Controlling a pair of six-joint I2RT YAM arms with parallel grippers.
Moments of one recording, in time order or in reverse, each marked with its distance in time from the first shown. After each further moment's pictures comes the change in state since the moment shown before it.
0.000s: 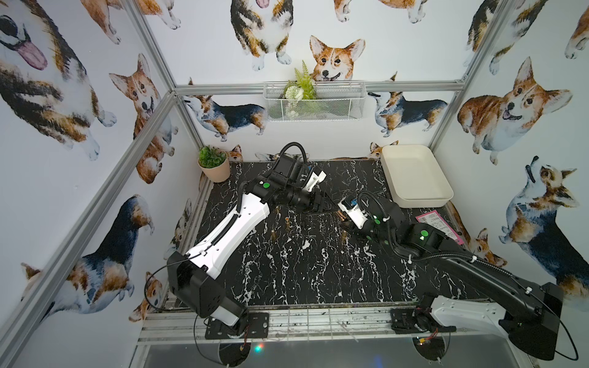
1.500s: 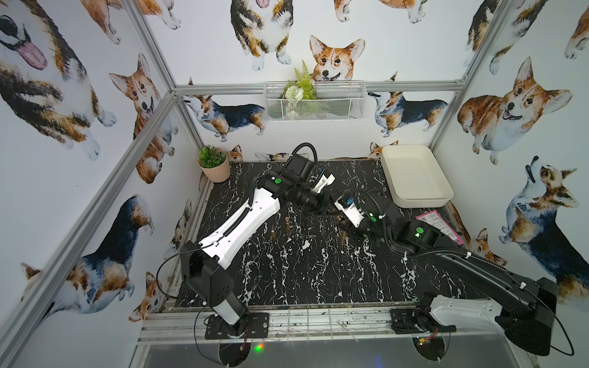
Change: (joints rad) left arm -0.045 0.098 0.102 -0.084 -0.025 0.047; right arm 0.000 0.037 0.021 0.011 -0.019 -0.004
